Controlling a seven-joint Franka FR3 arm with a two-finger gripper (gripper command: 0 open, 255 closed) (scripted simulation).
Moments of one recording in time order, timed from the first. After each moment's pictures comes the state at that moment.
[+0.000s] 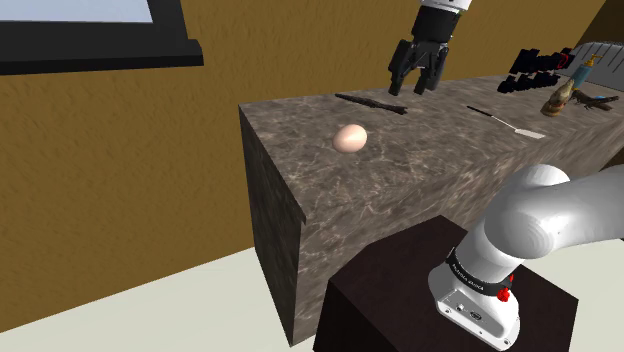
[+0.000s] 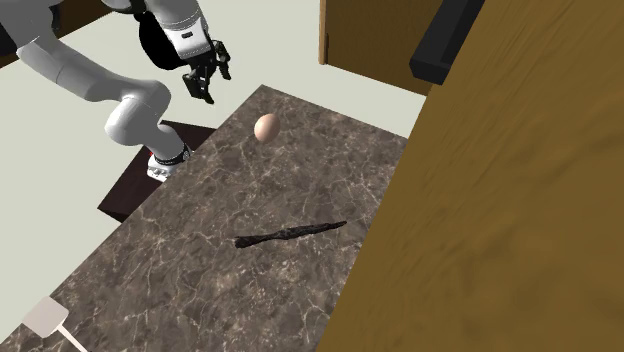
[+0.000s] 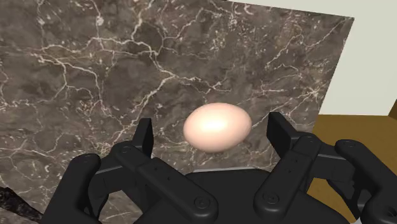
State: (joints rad) arm 0.02 -0.80 -0.04 -2.31 0.09 1.56 0.14
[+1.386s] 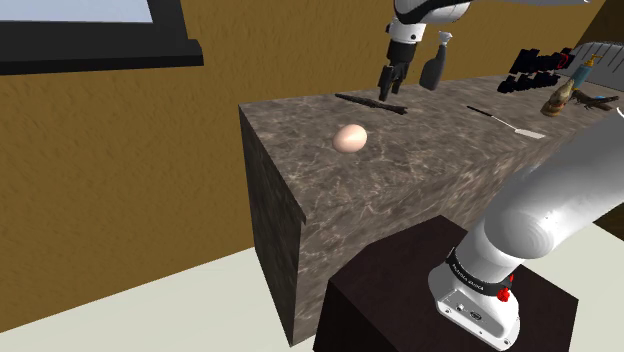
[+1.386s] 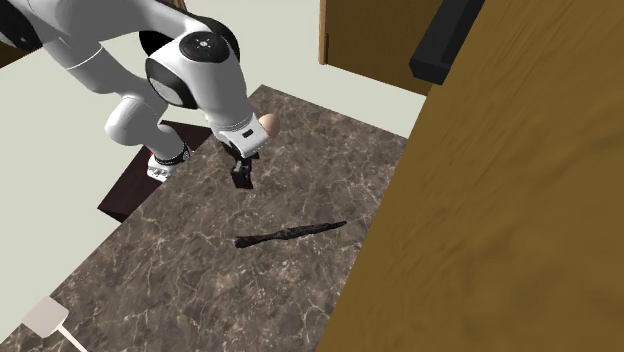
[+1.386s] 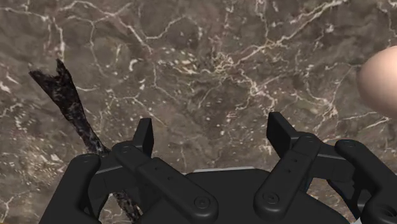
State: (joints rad) arm 0.02 -0.28 -0.34 -2.12 -0.09 1.86 -0.44
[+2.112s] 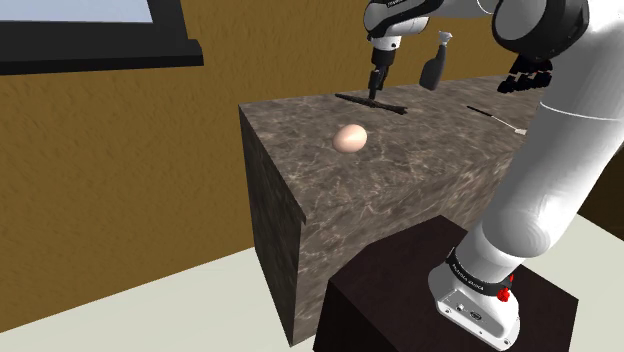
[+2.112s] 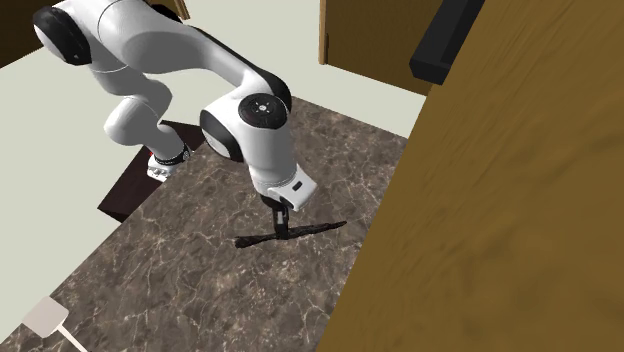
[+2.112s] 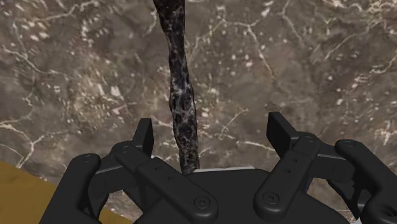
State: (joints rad) arm -0.01 0.15 -0.43 -1.78 0.00 1.95 -0.77
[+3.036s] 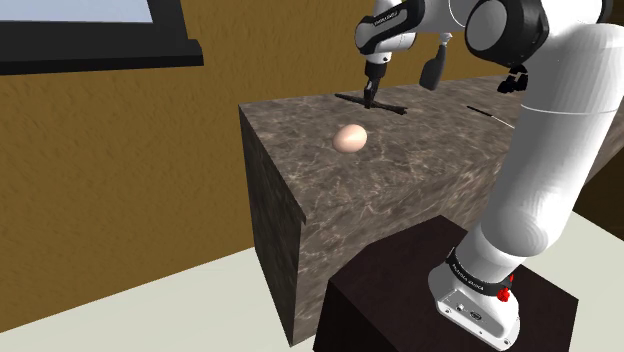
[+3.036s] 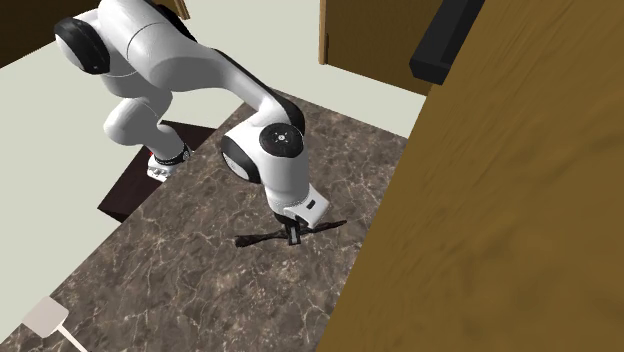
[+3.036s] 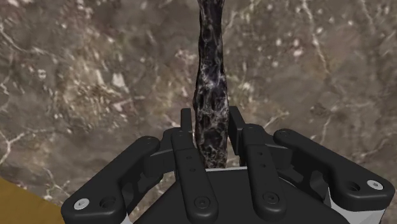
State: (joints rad) arm -0.04 0.27 -0.42 -1.75 0.04 2.05 -0.84
